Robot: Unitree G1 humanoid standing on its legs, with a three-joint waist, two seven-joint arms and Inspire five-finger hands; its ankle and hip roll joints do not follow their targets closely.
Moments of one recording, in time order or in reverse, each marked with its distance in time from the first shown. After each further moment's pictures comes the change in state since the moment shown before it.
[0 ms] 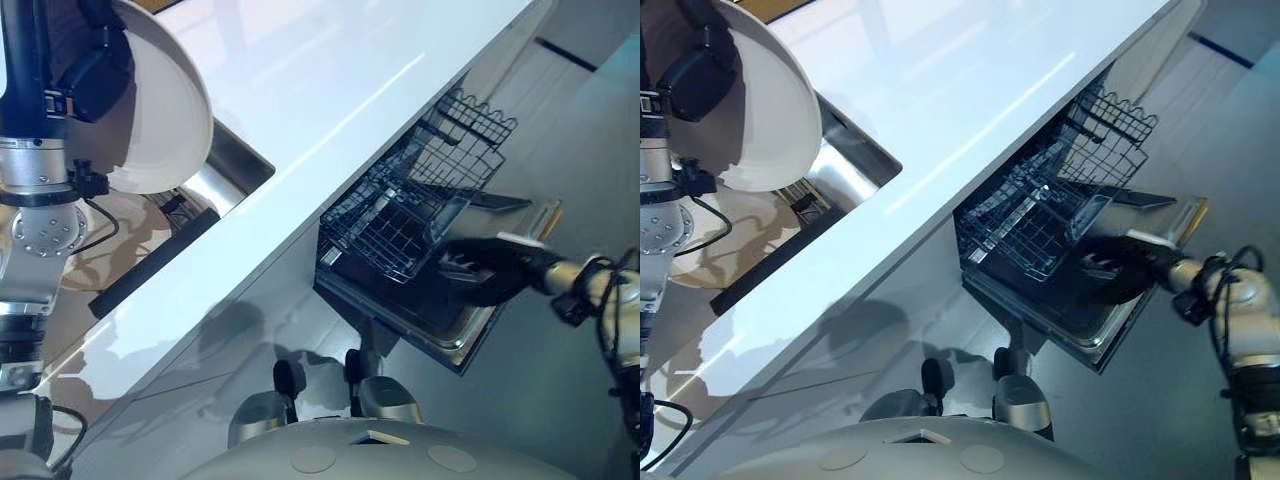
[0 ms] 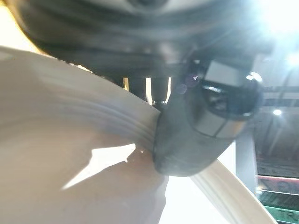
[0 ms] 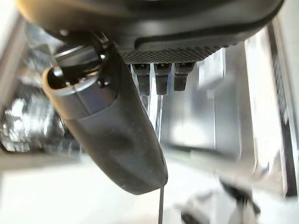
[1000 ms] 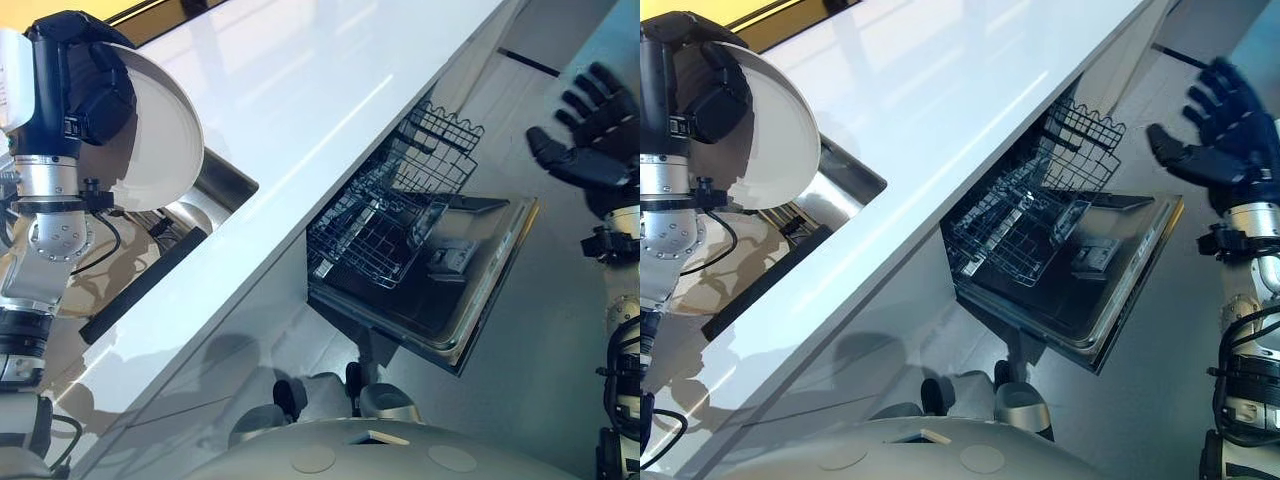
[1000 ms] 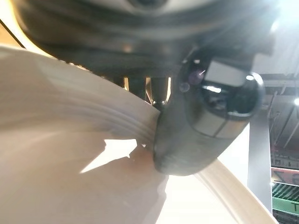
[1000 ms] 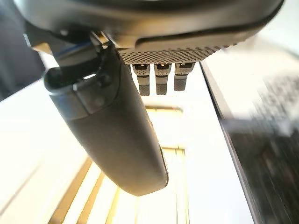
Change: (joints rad) left arm -0.023 -0.018 -0.108 0.142 -0.030 0.029 0.049; right arm -0.045 0.203 -0.256 -0.102 0.662 -0.396 -0.679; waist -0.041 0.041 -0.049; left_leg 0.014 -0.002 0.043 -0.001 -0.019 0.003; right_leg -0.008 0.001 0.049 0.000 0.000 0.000
